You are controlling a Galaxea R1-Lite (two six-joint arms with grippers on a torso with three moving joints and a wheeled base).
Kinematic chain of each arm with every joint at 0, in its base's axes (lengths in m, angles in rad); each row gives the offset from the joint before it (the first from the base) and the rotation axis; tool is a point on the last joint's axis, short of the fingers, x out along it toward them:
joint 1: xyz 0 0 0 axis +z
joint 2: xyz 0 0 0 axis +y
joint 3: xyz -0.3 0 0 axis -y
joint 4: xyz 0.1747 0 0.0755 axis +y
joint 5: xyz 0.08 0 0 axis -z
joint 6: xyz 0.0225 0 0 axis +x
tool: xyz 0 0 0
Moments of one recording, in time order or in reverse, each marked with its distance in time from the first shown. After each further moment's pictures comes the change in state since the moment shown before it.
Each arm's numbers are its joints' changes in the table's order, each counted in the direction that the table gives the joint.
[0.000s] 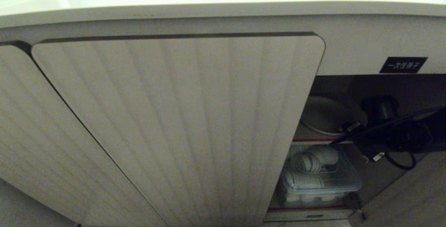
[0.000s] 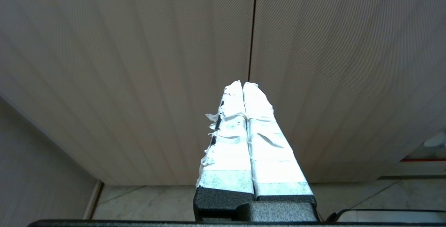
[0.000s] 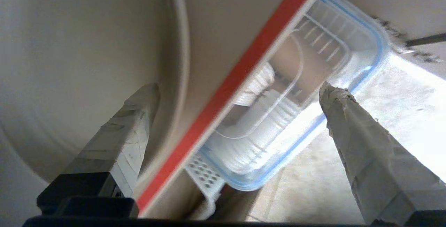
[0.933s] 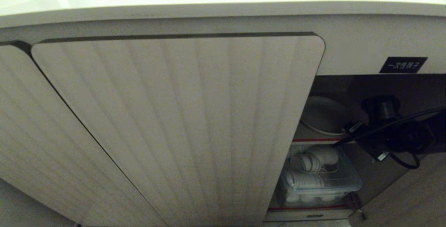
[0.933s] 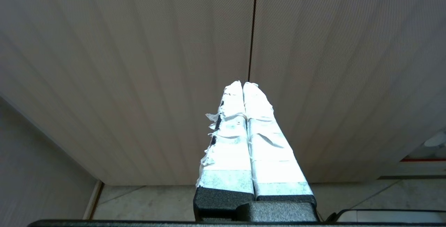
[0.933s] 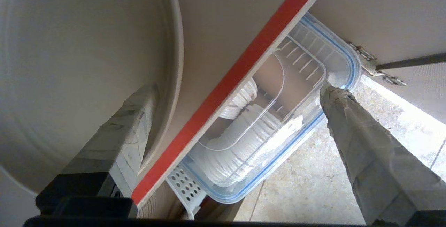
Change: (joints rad) left arm 0.000 0.000 0.000 0.000 0.000 0.000; right arm 0.009 -0.017 -0.017 -0.014 0.080 -0.067
